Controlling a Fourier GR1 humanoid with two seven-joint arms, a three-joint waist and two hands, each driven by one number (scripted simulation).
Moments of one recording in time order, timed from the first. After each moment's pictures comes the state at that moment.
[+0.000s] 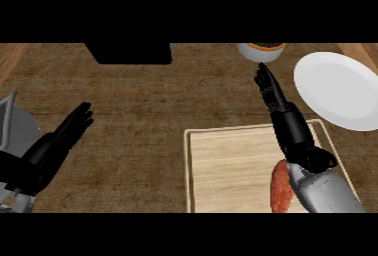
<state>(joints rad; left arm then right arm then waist) -0.03 0.62 -0.27 -1.66 0.42 0.07 0.07 -0.31 -0.28 0.34 -1.59 -0.11 -0.25 -0.09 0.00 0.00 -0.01</state>
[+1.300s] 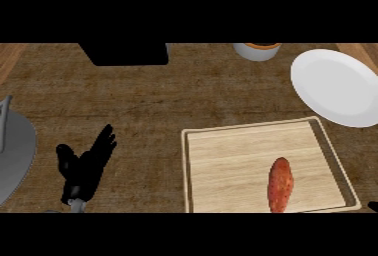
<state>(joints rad) 0.01 0.33 -0.30 -1.45 0.37 0.26 0.14 0.41 -0.70 -0.20 -2.03 -0.03 -0.22 0.04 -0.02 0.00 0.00</state>
